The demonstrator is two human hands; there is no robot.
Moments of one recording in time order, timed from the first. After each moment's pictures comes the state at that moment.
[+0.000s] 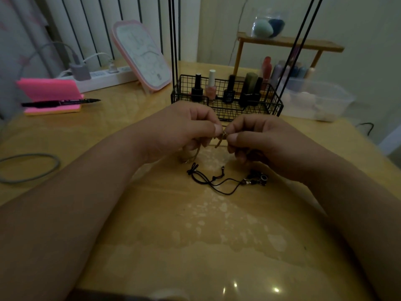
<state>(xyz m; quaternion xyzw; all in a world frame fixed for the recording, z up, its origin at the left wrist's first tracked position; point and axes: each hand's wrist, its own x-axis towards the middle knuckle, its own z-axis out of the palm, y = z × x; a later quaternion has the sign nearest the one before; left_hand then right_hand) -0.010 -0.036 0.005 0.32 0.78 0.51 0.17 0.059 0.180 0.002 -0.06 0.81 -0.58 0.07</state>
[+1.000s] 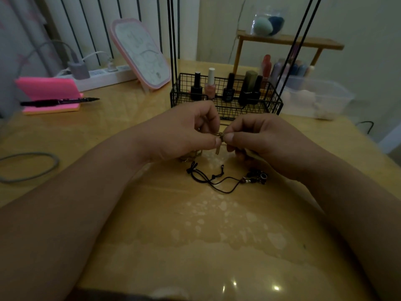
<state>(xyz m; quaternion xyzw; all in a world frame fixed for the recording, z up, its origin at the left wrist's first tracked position) -0.011 -0.034 0.000 0.35 0.81 0.44 0.14 0.061 0.176 0.002 -0.05 0.85 -0.53 0.03</state>
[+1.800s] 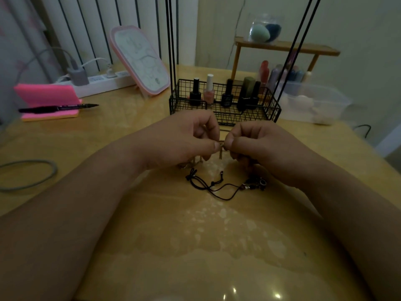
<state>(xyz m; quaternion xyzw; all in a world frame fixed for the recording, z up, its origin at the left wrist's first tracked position) -0.010 -0.036 0.002 0.36 0.81 0.44 0.16 0.061 0.175 0.002 -0.04 0.85 -0.53 0.03</state>
